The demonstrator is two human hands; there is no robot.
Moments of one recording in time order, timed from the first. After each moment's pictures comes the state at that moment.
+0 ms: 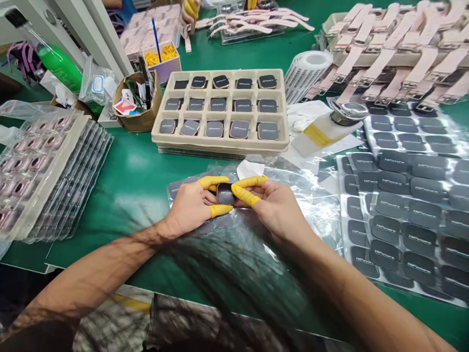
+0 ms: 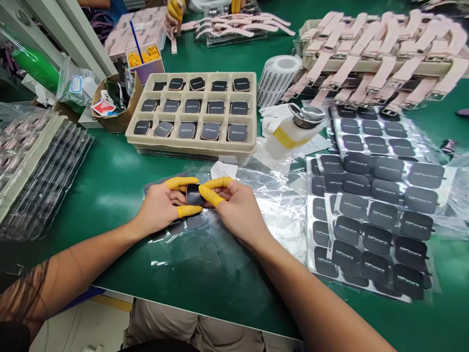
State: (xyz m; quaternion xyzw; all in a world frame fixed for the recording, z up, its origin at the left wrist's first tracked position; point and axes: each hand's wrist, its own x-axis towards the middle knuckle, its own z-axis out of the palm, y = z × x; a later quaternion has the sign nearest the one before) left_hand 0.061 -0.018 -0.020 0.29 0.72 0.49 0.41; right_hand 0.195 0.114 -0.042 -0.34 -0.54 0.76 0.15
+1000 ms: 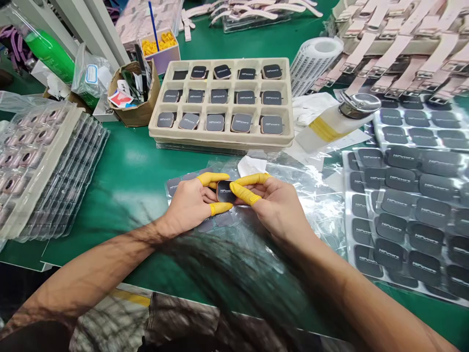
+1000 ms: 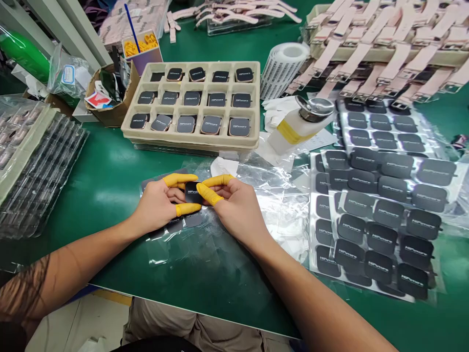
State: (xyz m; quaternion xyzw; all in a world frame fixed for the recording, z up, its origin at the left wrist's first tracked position) left_hand 0.060 -0.018 -0.023 0.30 0.72 0.48 0.40; right_hand 0.196 0.109 -0.042 -0.35 -0.55 0.74 0.16
